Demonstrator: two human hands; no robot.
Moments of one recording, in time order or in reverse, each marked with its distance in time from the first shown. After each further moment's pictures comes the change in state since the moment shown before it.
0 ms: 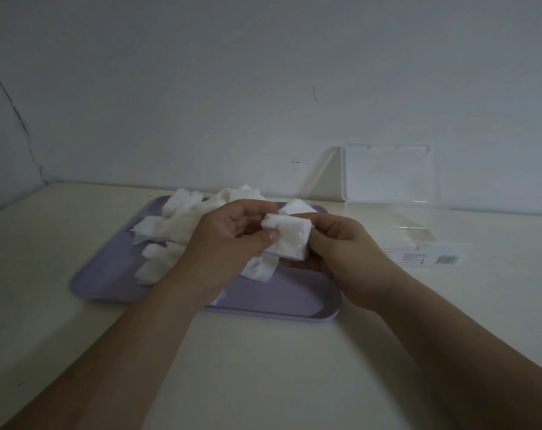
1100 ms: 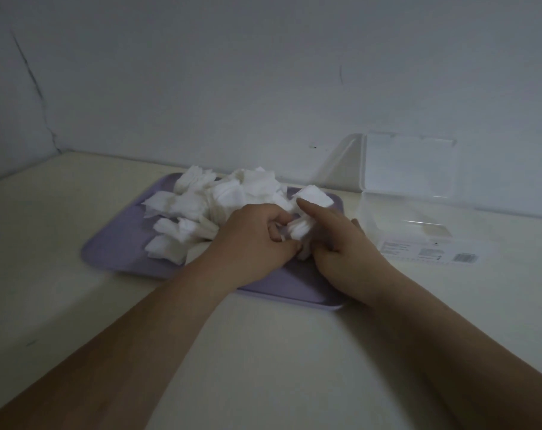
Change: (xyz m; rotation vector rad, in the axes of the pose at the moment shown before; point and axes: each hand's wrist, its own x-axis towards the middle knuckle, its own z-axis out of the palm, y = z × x) left_hand -0.001 -0.021 0.002 0.652 -0.054 0.074; right_hand -0.006 0.012 0.007 -0.996 0.068 -0.135
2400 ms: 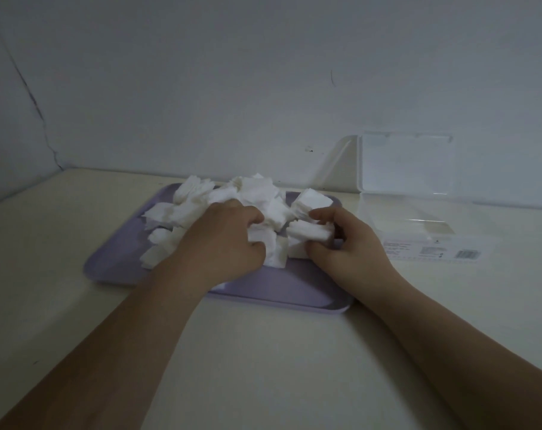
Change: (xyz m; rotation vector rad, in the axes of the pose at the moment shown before) left_hand 0.001 0.000 -0.034 0.471 0.001 -0.011; right_hand 0.002 0.011 0.005 0.250 0.212 0.073
